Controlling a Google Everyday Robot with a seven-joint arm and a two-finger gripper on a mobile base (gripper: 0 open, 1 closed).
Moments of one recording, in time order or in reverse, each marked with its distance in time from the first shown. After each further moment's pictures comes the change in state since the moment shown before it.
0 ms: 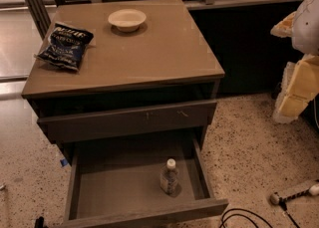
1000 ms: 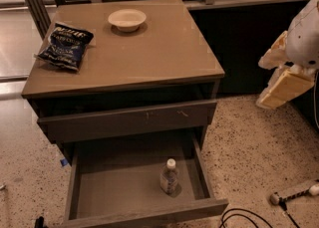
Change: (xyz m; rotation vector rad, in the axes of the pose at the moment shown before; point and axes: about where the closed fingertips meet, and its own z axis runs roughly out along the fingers) arm -0.002 0.004 0.020 0.007 -0.036 0.019
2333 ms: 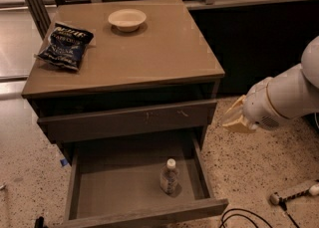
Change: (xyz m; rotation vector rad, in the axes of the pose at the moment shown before) arm 0.000 0.028 0.150 -0.032 -0.212 0.098
